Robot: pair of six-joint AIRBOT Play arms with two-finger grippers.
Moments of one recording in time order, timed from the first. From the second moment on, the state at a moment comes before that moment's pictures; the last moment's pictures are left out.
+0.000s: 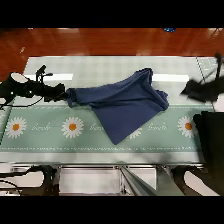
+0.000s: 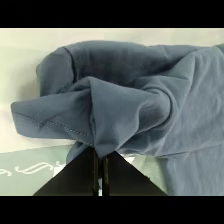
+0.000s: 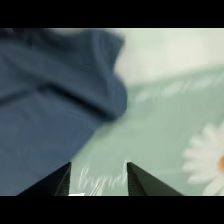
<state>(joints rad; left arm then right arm) 0.13 -1.49 1.05 0.89 -1.02 -1.32 -0.21 -1.09 1.03 -1.25 1.28 1.67</state>
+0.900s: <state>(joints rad) 0.09 -1.50 1.05 0.89 -1.05 -1.32 0.11 -1.30 0.62 -0.70 0.92 1.52</state>
